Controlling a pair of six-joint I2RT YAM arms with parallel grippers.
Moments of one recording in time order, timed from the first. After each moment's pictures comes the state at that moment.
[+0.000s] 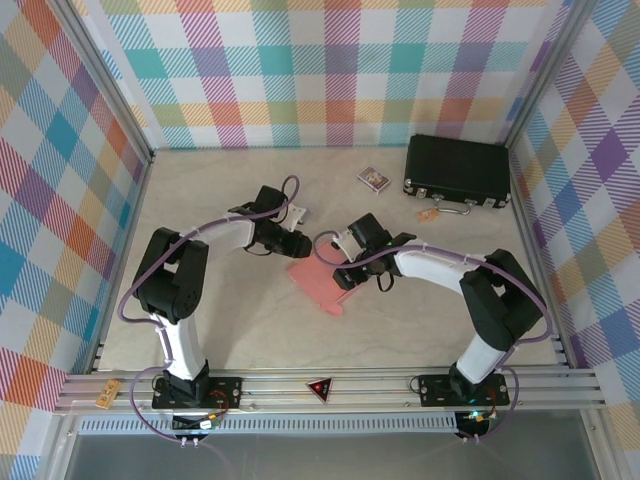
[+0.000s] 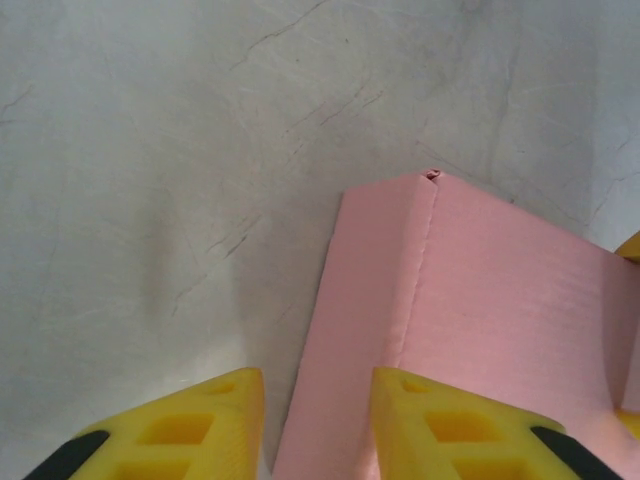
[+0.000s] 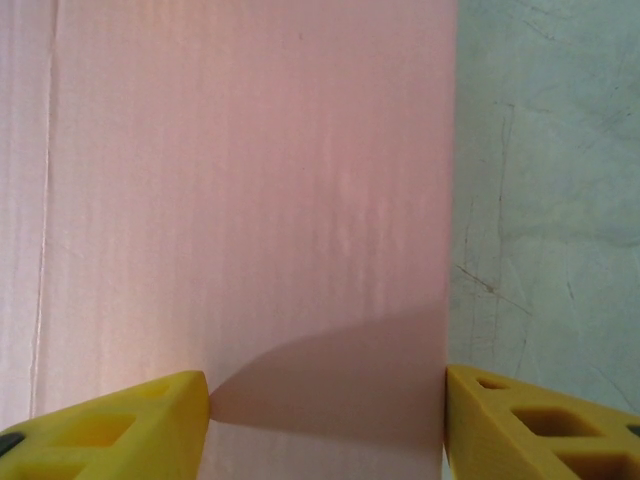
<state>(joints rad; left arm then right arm) -0.41 1.87 1.18 -0.42 0.48 -0.08 0.67 1.67 0.99 -0.40 -0.16 -0.06</state>
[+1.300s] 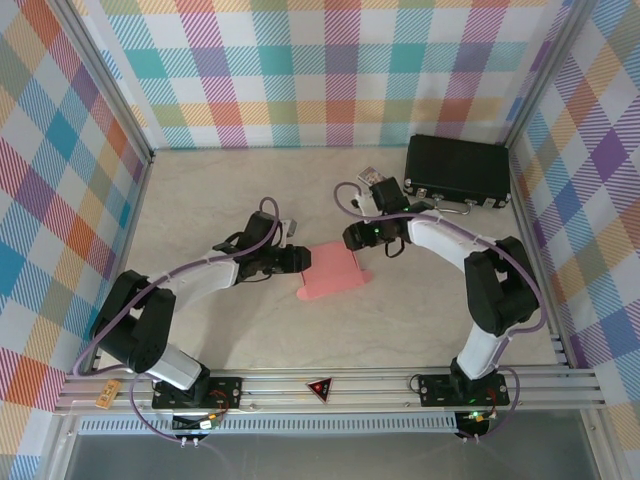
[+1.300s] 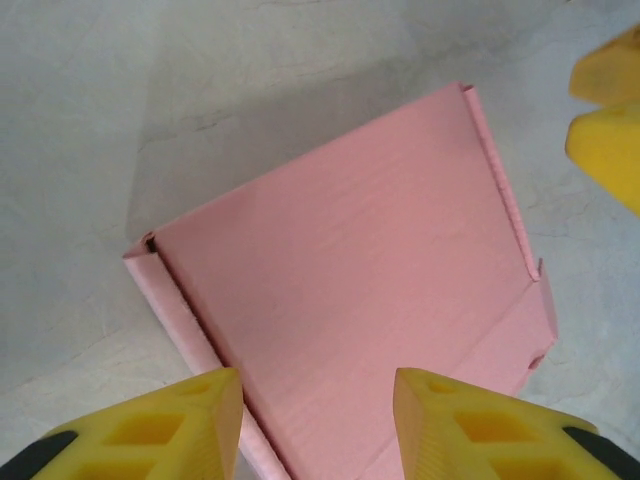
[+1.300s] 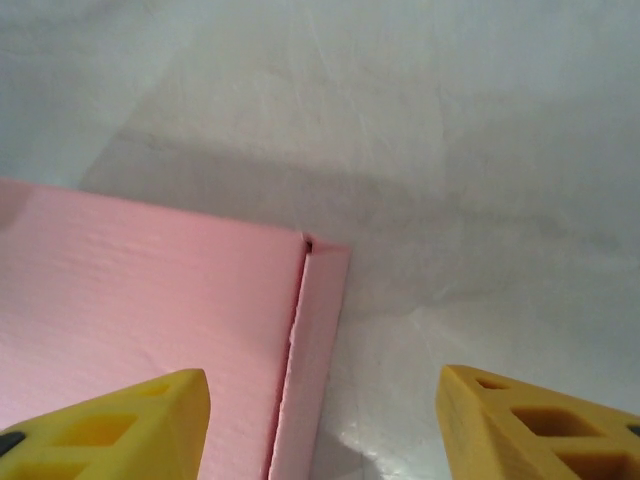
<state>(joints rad) -0.51 1.53 0.82 -0.16 0.31 -0.55 0.47 1.77 1.18 -0.48 -0.30 0.14</state>
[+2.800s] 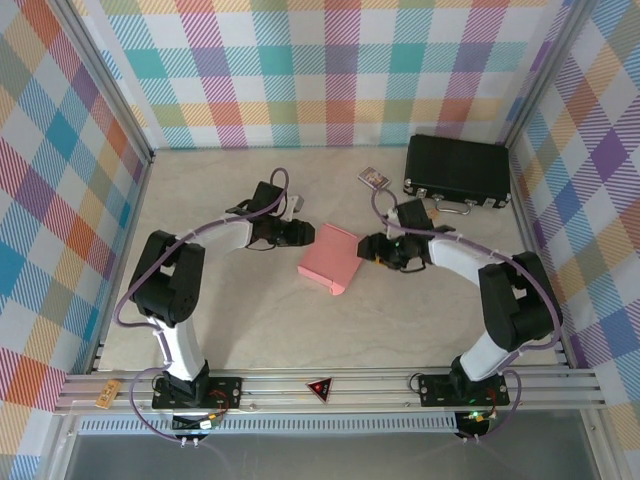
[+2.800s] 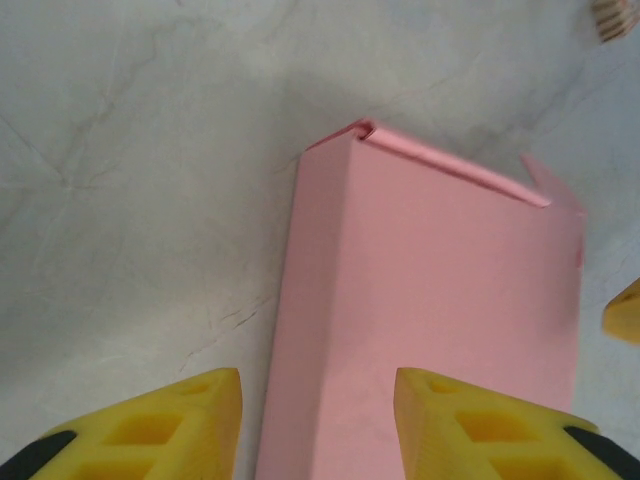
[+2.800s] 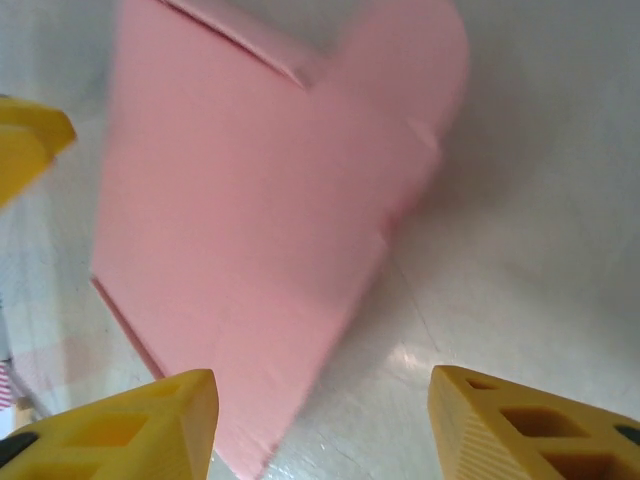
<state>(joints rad) -0.40 1.86 1.19 -0.32 0.44 -0.33 0.37 1.61 0.86 -0.27 -0.53 0.61</state>
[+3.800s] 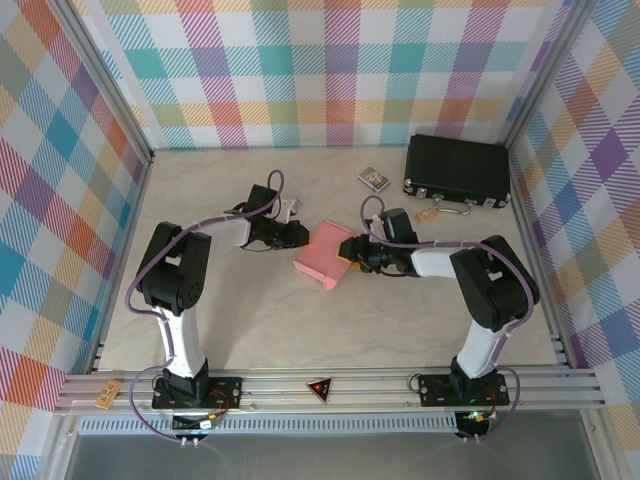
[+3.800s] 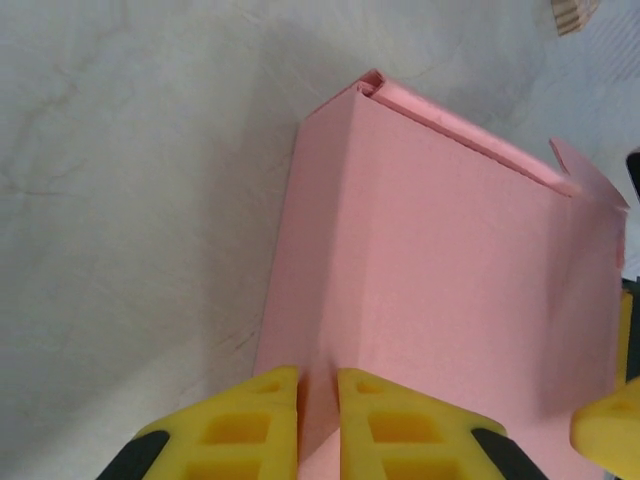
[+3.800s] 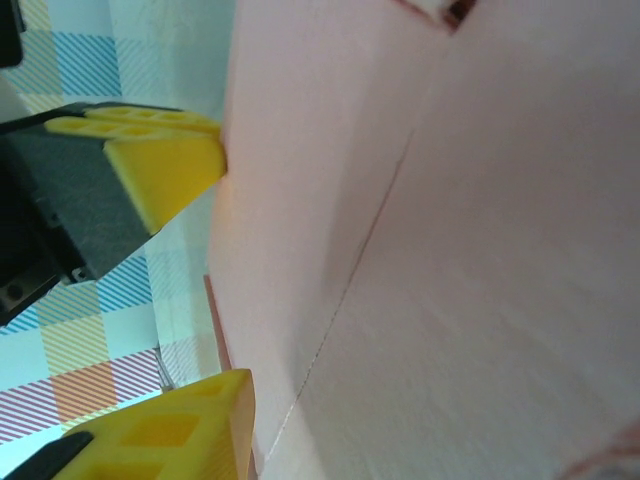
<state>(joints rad) -0.34 1.94 1.17 -0.21 0.62 -0.34 0.46 1.77 0.81 0.23 -0.69 0.89</state>
